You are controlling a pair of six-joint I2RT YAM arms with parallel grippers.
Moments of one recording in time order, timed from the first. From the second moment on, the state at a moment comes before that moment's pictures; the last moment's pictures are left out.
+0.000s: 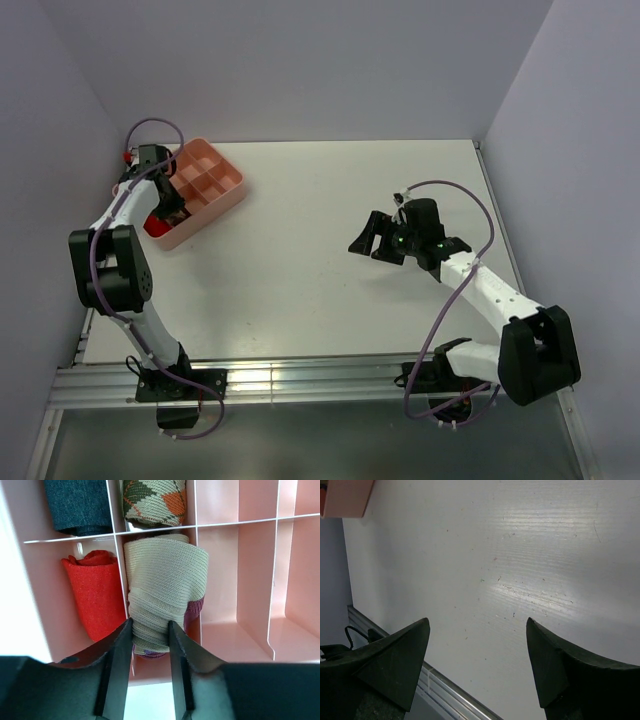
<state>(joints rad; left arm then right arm) 0.10 1.81 1.40 -0.58 -0.25 -0.49 0.31 1.20 0.73 -0.24 -0.39 0.61</state>
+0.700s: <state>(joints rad) 0.04 1.89 1.38 -0.56 -0.36 -0.51 0.31 1.22 0.73 -0.22 -0.39 0.61</state>
